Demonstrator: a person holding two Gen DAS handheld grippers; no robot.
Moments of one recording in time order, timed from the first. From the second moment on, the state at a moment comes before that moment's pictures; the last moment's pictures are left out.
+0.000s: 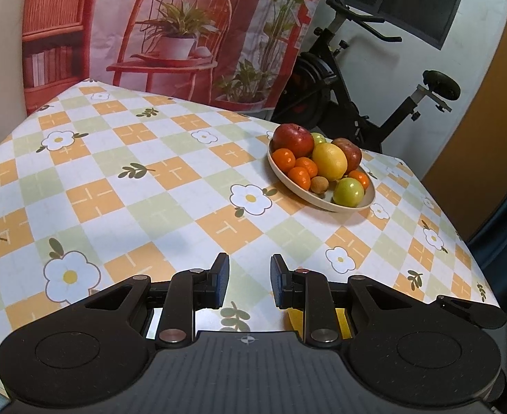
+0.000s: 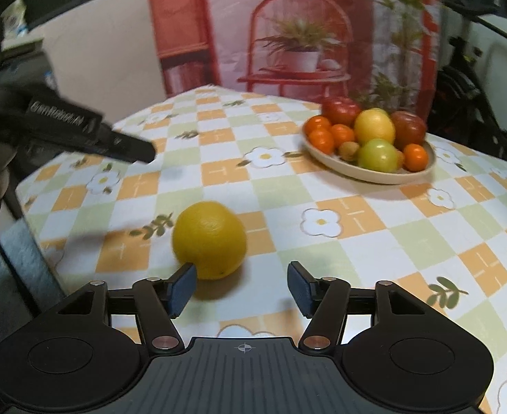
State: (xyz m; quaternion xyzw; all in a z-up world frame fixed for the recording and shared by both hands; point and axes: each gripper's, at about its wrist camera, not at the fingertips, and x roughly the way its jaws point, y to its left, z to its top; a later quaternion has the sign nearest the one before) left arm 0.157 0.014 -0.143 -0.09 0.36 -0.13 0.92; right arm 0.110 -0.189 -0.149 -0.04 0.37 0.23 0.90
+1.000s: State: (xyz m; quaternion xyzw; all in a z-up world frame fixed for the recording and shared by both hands) left arm 0.164 0.014 -0.159 -0.12 0.38 -0.17 0.90; right arm 0.127 -0.168 -0.151 -0.07 0.37 0.27 0.88
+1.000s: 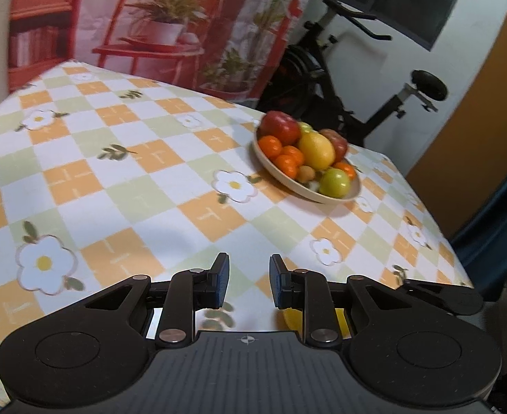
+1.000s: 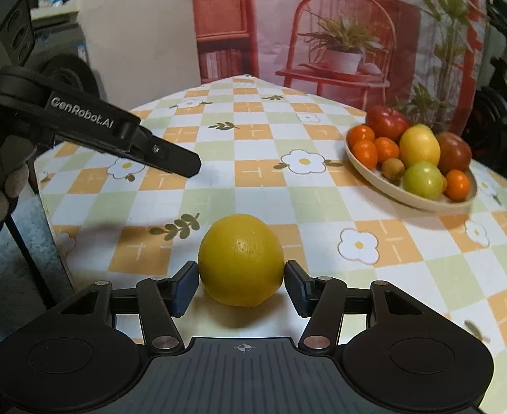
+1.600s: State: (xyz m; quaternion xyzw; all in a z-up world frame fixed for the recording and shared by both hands) left arm 0.178 -0.018 -0.178 -0.17 0.42 -0.26 0.85; right arm 0.116 -0.190 -0.158 -0.01 0.37 0.27 0.89
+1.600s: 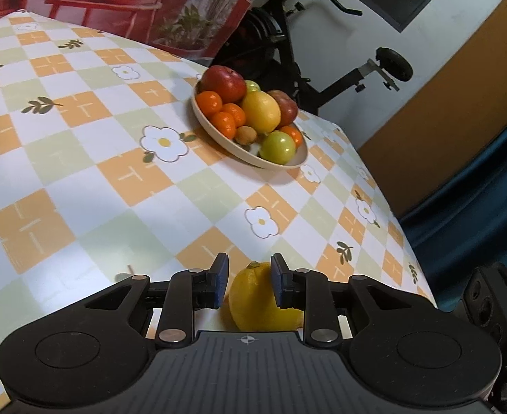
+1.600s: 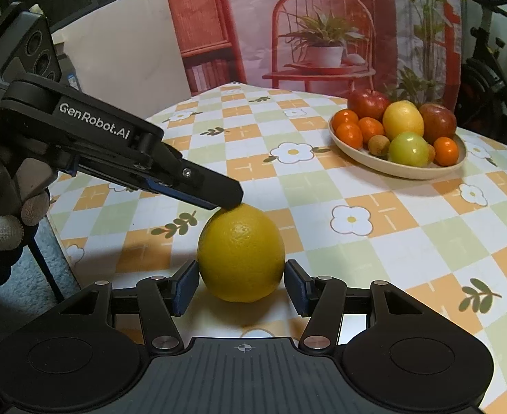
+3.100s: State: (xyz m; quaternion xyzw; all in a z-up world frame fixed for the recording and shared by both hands) left arm 0.256 -0.066 -0.112 -0.11 0.37 -0.31 0.87; right arm 0.197 -0.216 -0.108 -0.02 0.32 0.24 0.92
